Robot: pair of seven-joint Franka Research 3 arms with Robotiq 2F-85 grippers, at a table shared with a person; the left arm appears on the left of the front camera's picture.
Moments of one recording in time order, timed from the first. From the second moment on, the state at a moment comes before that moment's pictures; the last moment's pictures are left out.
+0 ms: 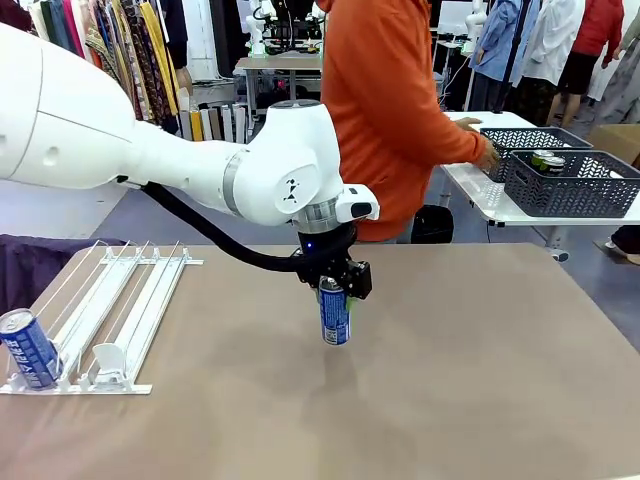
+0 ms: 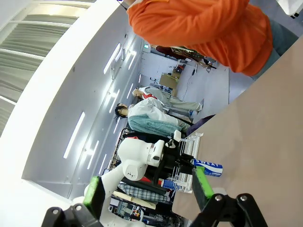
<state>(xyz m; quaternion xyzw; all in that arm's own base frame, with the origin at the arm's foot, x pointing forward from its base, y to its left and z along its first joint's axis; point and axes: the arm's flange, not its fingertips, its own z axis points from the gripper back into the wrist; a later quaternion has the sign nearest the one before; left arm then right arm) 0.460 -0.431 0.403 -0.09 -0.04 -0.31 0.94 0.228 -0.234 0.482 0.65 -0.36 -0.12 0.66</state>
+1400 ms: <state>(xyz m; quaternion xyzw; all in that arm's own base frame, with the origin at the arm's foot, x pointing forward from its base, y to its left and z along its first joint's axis) 0.422 -0.392 0.541 -0.11 -0.10 -0.38 0.91 0.228 -0.234 0.482 0.65 -0.36 -0.12 0.66</state>
